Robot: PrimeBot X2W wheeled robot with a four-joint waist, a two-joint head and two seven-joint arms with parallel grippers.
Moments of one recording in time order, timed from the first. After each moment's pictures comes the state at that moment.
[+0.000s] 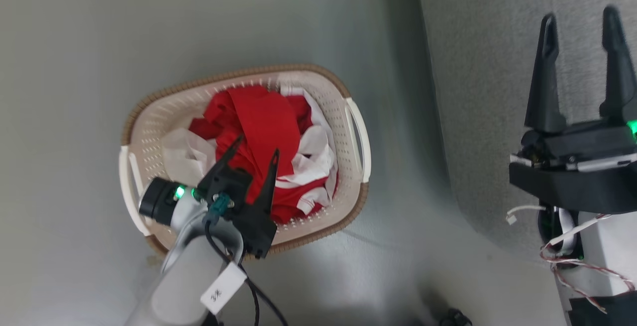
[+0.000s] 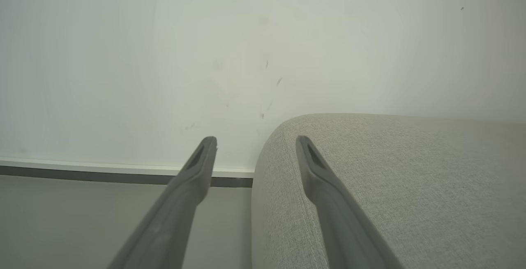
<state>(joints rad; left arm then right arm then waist) -0.56 0.05 -0.42 0.67 -0.12 0.03 -0.22 -0.45 -0.15 0.14 -0.15 0.13 -0.09 -0.26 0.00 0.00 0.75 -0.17</state>
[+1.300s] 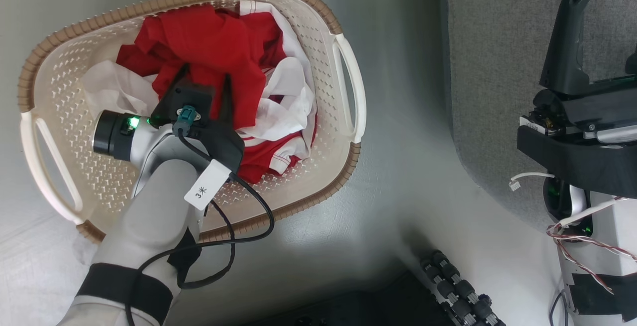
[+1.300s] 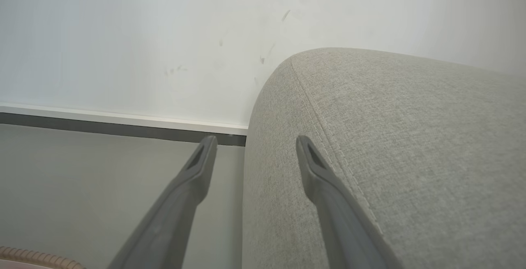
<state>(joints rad) -0.88 0.05 -0.39 0.97 -0.16 0.12 -0.19 -0.56 -0.13 0.14 -0.22 0.11 -0.08 -0.26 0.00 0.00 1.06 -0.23</state>
